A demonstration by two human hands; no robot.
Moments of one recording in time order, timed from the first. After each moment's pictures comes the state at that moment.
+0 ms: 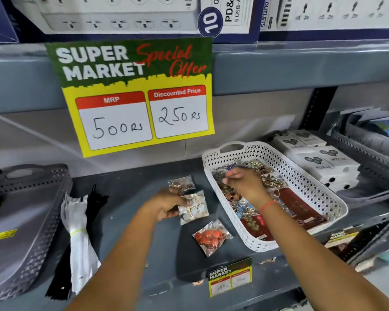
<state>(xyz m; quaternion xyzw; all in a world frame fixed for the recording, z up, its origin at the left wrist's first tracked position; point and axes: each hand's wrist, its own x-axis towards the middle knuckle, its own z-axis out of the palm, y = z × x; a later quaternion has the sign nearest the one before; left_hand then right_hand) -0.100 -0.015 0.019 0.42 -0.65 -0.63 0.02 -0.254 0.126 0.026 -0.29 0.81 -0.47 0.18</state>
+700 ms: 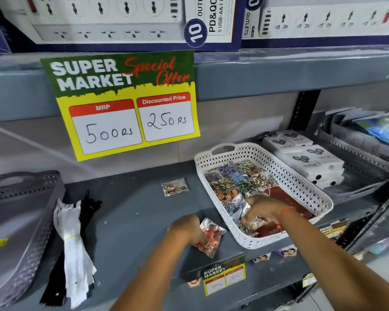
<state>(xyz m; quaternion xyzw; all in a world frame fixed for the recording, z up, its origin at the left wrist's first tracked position) -0.109 0.052 -0.007 0.30 -0.92 -0.19 -0.18 -0.266 0.189 0.017 -0.24 0.87 -0.20 0.38</state>
